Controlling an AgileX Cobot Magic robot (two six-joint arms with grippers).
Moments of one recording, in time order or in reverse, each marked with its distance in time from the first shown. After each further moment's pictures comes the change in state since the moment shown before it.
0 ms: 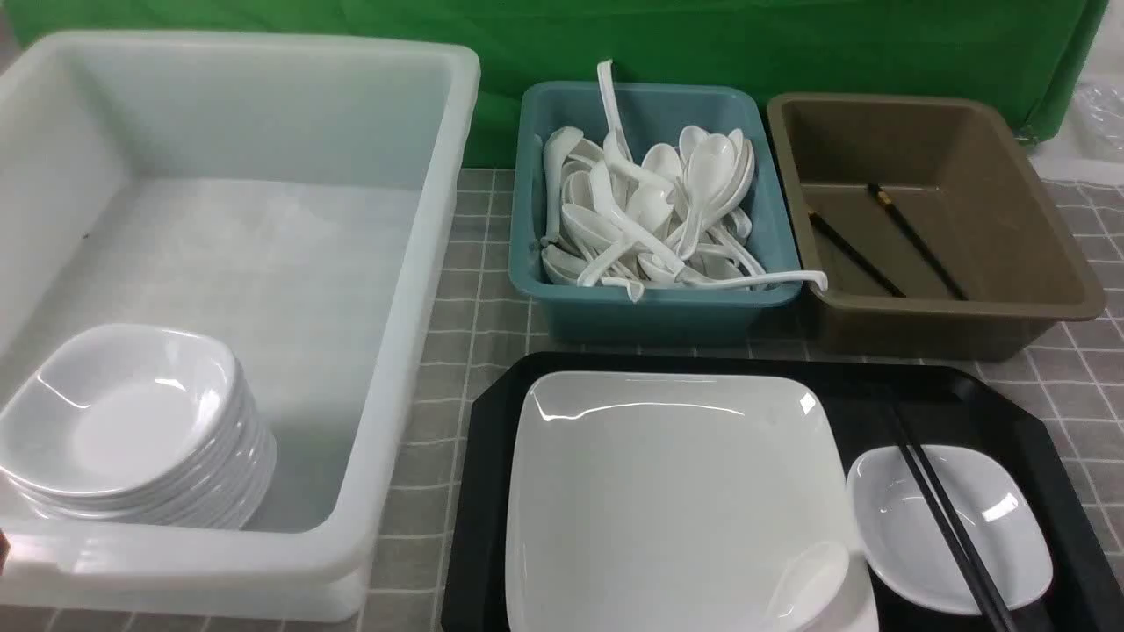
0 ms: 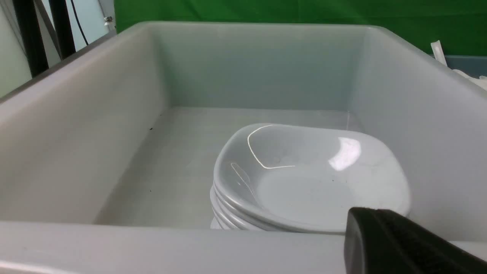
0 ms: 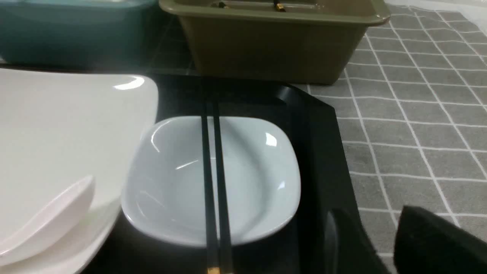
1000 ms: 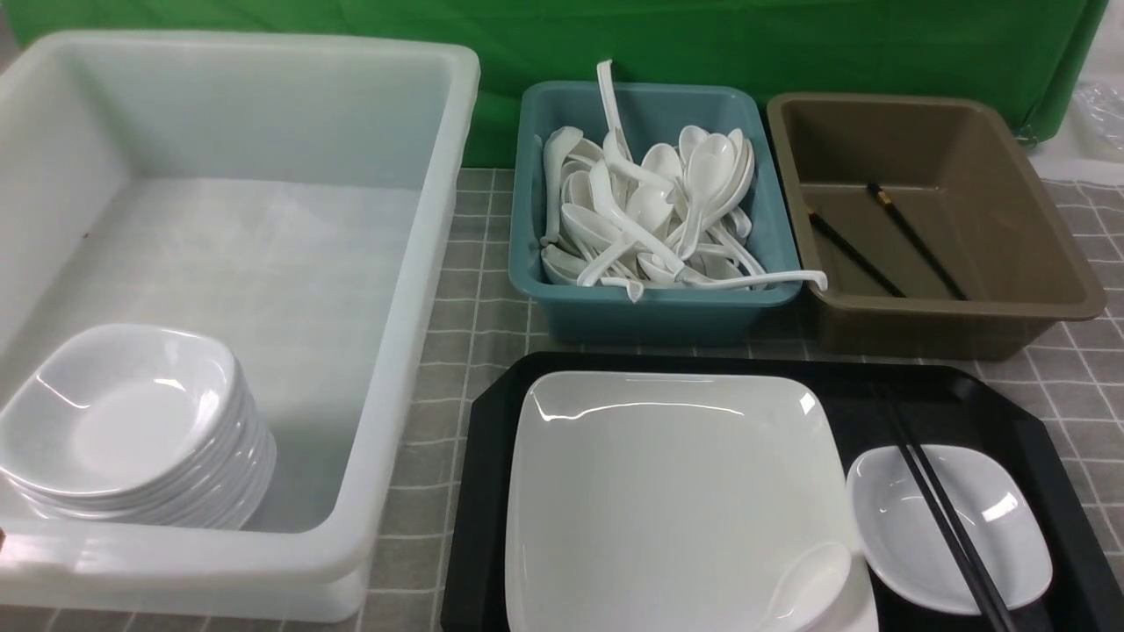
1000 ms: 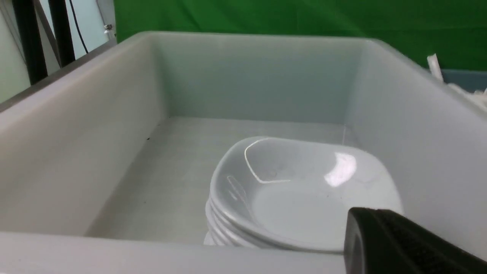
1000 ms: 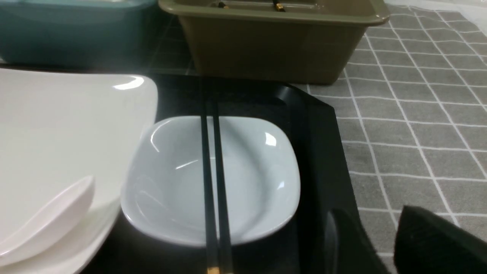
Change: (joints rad) right arm 0.000 0.000 0.000 0.000 0.000 0.000; left arm 0.000 0.000 0.000 -0.064 -0.059 -0.029
